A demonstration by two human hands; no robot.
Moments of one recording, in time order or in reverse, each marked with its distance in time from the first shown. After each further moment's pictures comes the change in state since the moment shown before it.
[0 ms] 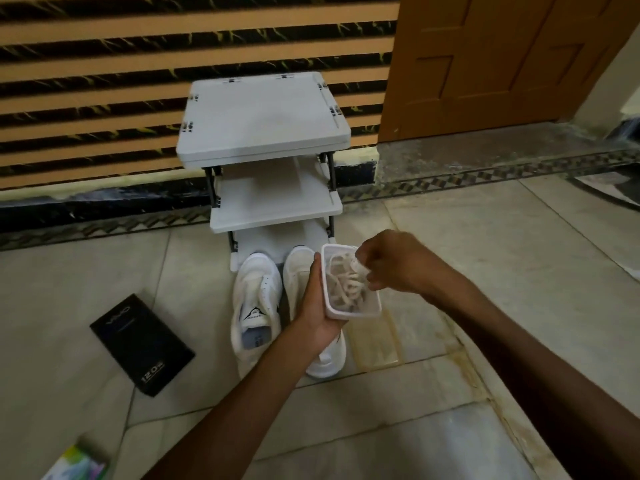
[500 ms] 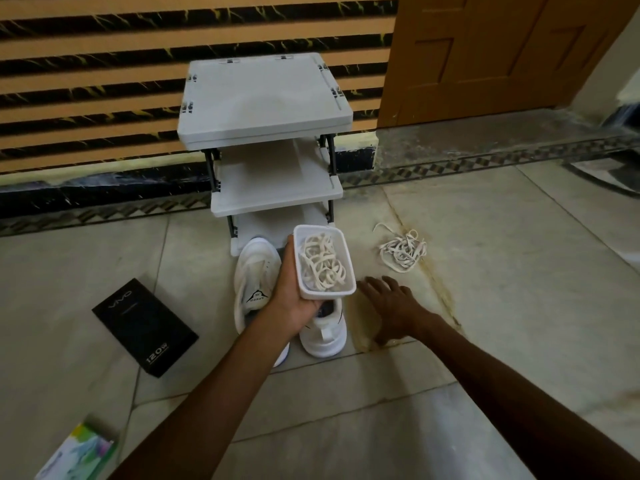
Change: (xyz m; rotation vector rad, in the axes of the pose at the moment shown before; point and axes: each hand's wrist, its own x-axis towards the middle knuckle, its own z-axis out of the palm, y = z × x) left_hand -0.013 0.023 -0.032 -0.091 -0.084 0.006; right_hand 0.041 0.126 0.108 -0.693 -0.257 -0.132
